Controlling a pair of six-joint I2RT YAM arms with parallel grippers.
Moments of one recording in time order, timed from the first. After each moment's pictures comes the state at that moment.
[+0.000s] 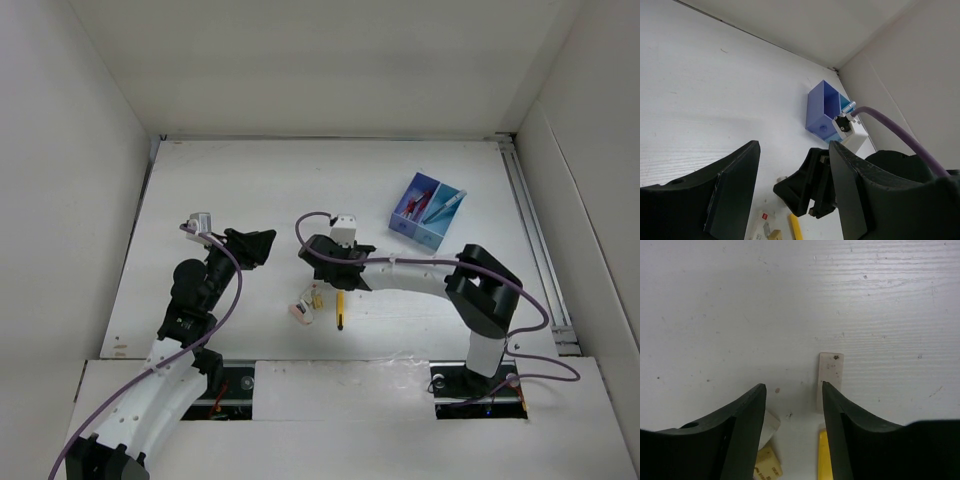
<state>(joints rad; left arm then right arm) -0.33 0.55 0.32 0.27 0.12 -0.72 1.02 1.84 1.21 -0.40 0.59 0.93</state>
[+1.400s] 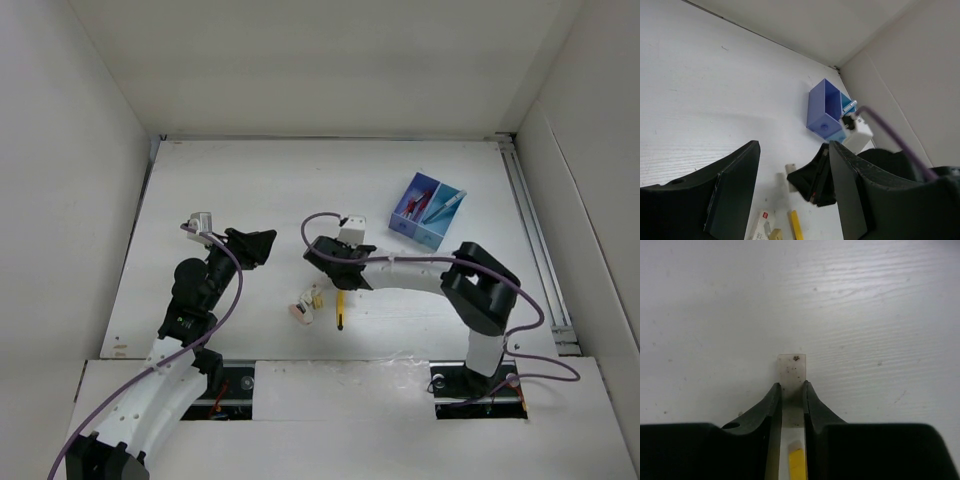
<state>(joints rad) -0.33 0.56 0.32 0.27 0.12 -0.72 1.01 1.87 1.18 -0.42 0.69 0.98</state>
